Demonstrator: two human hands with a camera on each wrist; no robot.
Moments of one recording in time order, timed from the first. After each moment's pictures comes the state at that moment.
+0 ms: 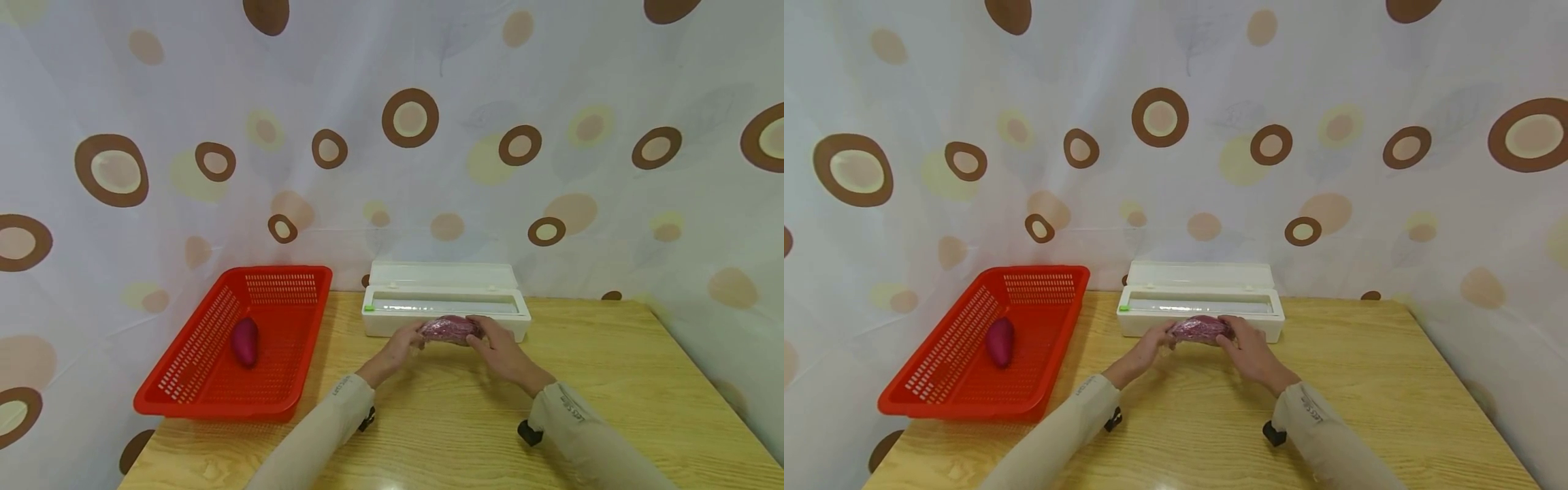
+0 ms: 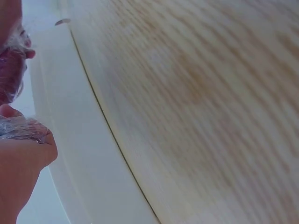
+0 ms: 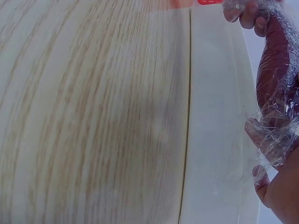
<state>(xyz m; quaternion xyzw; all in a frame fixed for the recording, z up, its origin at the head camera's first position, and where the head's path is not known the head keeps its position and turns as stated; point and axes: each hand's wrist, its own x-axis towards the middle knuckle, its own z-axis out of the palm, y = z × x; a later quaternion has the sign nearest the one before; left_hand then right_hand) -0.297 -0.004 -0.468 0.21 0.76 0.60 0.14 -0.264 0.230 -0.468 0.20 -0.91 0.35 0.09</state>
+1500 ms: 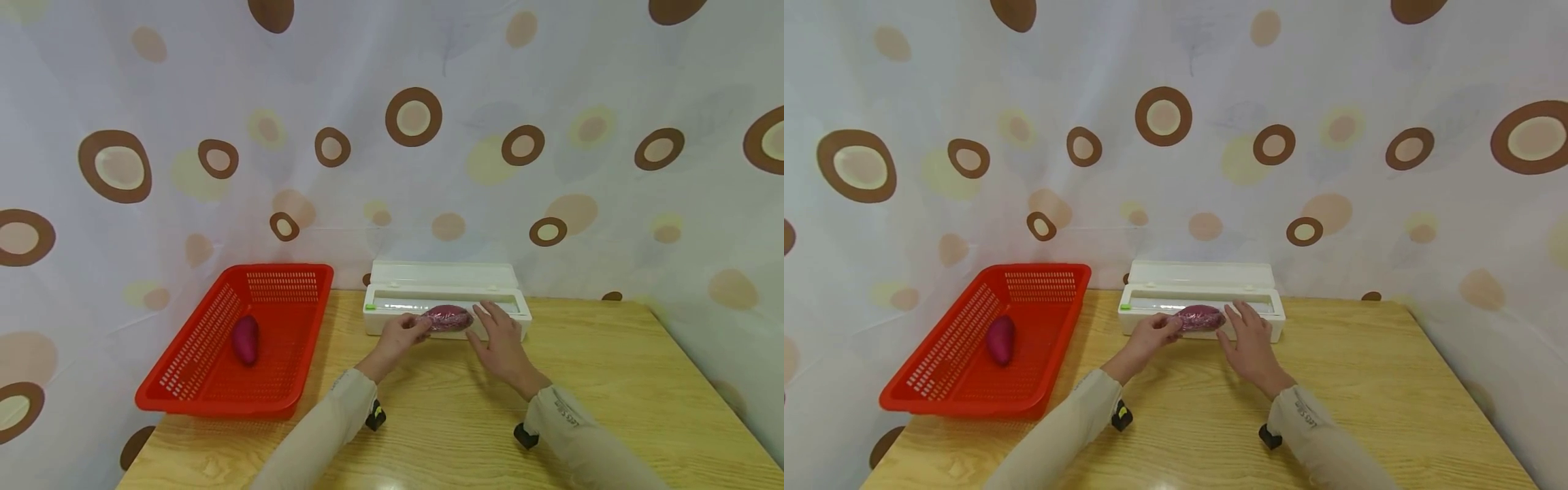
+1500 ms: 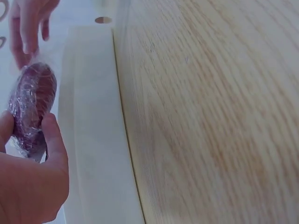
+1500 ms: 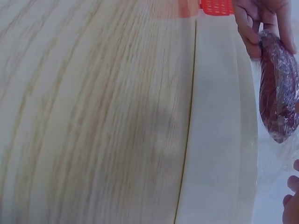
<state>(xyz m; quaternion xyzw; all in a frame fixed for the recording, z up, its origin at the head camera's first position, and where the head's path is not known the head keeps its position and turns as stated) -0.302 -0.002 -0.466 0.09 0.70 0.70 0.11 -0.267 0.220 -0.470 0.19 -0.91 0.25 0.25</state>
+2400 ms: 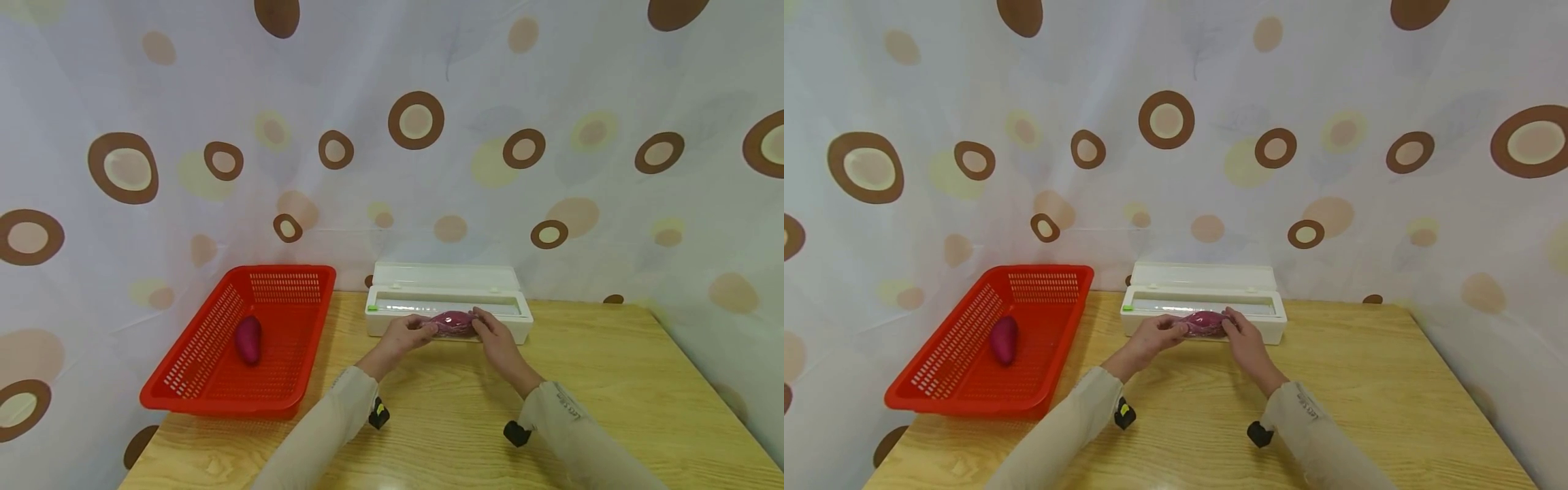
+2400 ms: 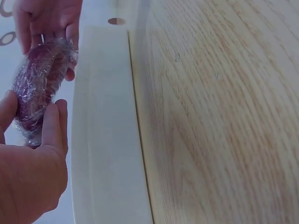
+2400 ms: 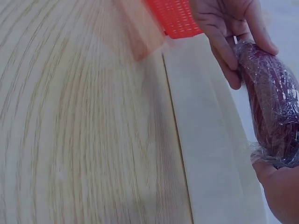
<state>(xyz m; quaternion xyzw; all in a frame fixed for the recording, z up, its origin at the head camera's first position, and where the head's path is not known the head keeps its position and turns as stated) -0.298 -0.004 -0.455 0.11 0.69 0.70 0.16 -0.264 0.207 -0.446 0.06 -0.80 0.60 0.01</state>
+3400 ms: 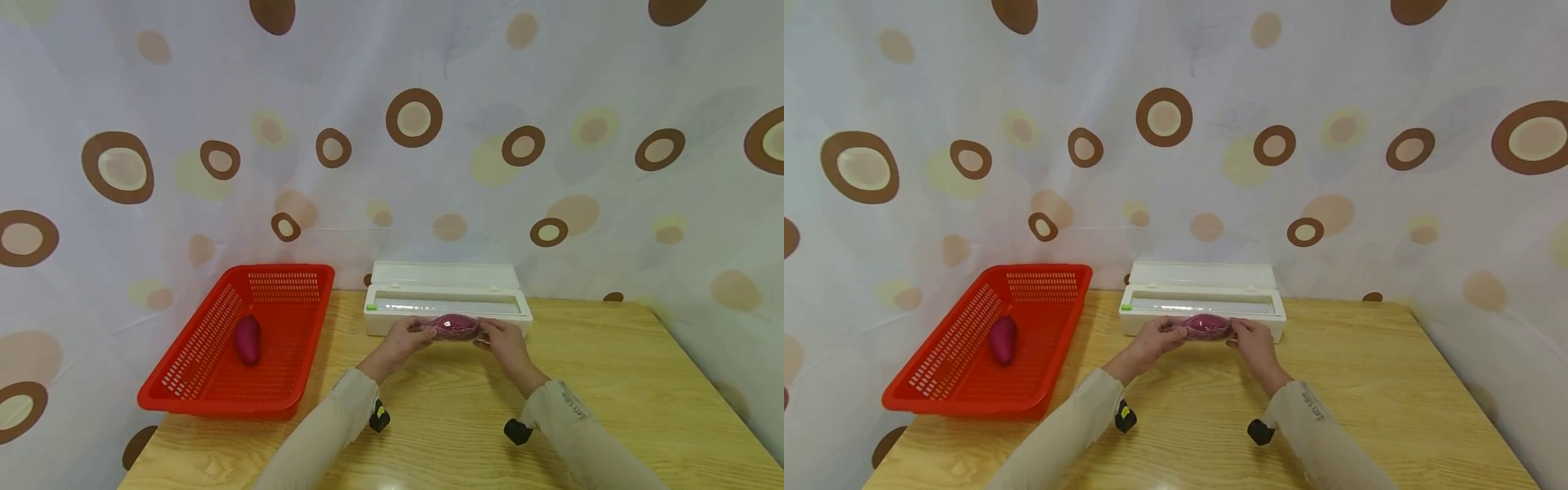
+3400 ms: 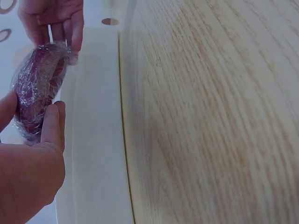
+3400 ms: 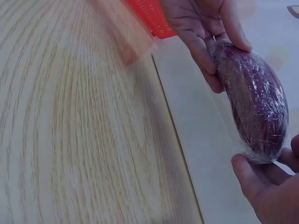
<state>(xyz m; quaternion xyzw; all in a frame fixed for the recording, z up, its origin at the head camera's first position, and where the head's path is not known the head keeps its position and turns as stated) -0.297 -0.001 -0.463 0.13 0.66 0.73 0.17 -0.266 0.212 -0.454 -0.06 -0.73 0.68 0.03</state>
